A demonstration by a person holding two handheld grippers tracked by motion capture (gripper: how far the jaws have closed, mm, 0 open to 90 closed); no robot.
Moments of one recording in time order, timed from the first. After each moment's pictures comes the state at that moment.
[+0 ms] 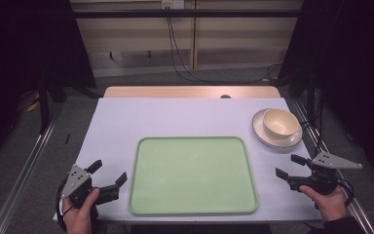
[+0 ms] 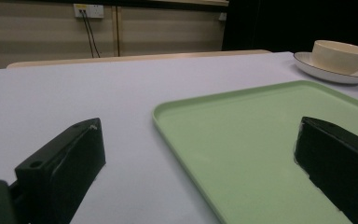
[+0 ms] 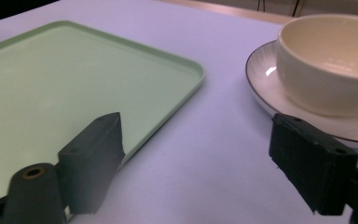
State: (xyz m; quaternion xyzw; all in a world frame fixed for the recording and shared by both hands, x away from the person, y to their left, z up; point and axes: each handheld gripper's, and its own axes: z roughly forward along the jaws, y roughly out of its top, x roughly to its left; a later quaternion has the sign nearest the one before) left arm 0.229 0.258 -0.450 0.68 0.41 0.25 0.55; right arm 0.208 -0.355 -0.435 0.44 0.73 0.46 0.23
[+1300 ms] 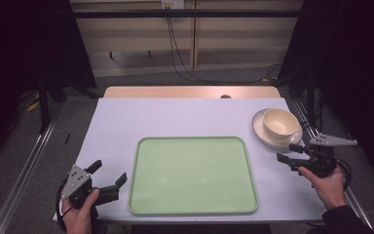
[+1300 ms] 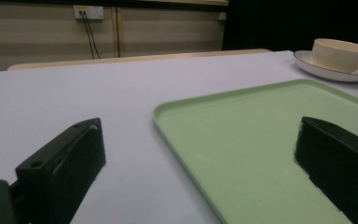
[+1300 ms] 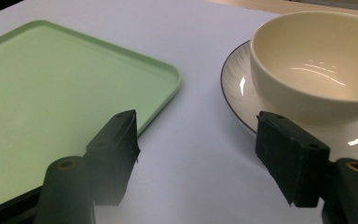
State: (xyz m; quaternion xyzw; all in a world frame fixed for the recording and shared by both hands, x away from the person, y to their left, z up) left arm 0.228 0.258 -0.449 0.68 0.41 0.26 0.55; right arm 0.251 -0.367 -0.418 0.47 0.74 0.44 0.19
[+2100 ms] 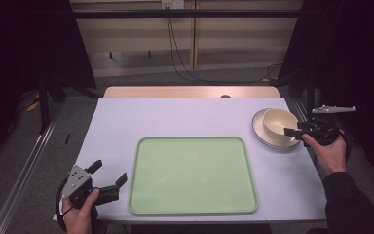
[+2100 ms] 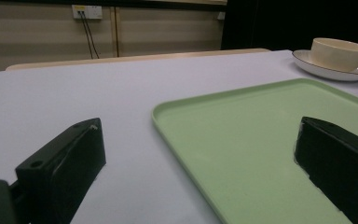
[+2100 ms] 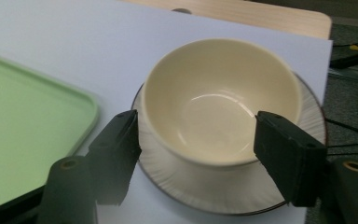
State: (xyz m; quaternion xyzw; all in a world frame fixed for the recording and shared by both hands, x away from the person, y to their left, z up) left arm 0.228 0.258 -0.450 0.68 0.41 0.26 0.55; right arm 0.328 -0.404 -0.398 0.53 0.73 0.38 0.20
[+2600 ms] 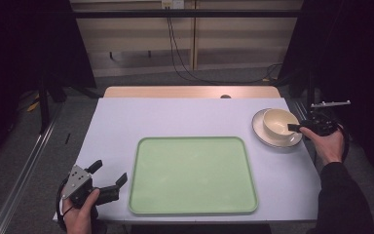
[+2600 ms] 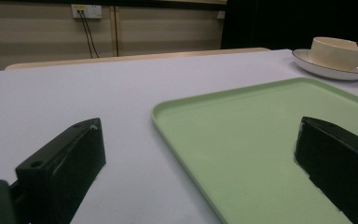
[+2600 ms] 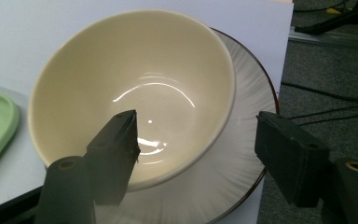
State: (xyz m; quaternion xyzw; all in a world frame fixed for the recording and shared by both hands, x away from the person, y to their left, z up) left arm 0.229 0.258 -0.450 0.68 0.41 0.26 0.55; right arm 0.368 -0.435 -0.423 0.58 0.72 0.32 0.19
